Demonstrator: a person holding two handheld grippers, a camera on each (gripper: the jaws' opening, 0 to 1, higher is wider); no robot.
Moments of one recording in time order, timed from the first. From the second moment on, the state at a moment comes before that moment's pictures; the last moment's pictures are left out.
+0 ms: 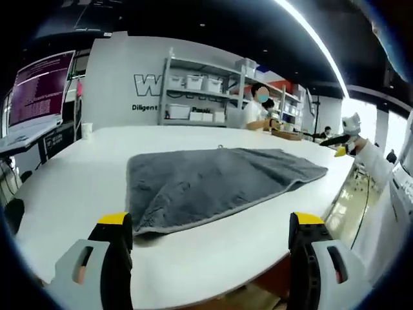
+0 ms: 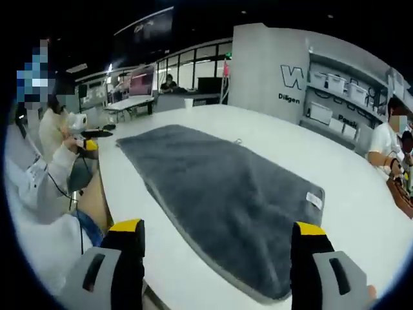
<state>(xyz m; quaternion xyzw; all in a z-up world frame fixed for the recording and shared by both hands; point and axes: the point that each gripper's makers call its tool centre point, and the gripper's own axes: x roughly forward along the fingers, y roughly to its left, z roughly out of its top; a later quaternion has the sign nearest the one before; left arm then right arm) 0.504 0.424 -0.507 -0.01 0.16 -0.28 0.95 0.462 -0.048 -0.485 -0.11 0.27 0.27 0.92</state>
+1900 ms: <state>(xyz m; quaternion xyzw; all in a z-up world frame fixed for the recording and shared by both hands) 0.515 0.424 -0.519 -0.01 0.19 -0.27 0.94 0.702 -0.128 -0.545 -0.06 0.33 0.22 0.92</state>
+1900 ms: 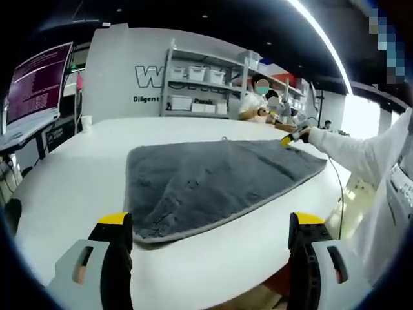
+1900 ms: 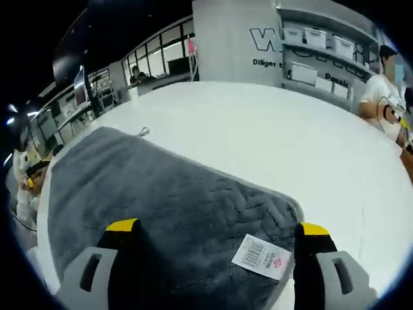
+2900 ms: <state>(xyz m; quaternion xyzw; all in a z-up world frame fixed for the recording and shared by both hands) 0.519 0.420 -0.512 -0.01 0.18 -0.29 0.94 0.506 -0.095 -0.477 -0.10 0.26 0.26 0.93</state>
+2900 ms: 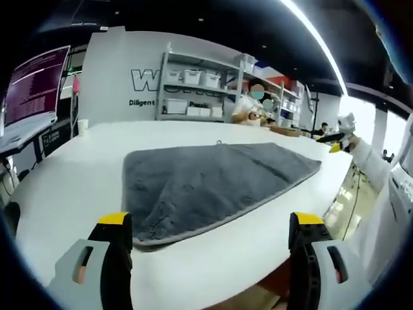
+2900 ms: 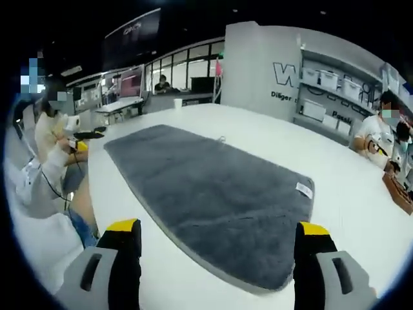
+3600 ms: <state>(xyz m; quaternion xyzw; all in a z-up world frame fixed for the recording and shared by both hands) 0.726 0.393 -0.515 0.05 0.20 -0.43 0.88 0.516 -0.058 -0.491 -0.08 0.26 0.30 0.91</state>
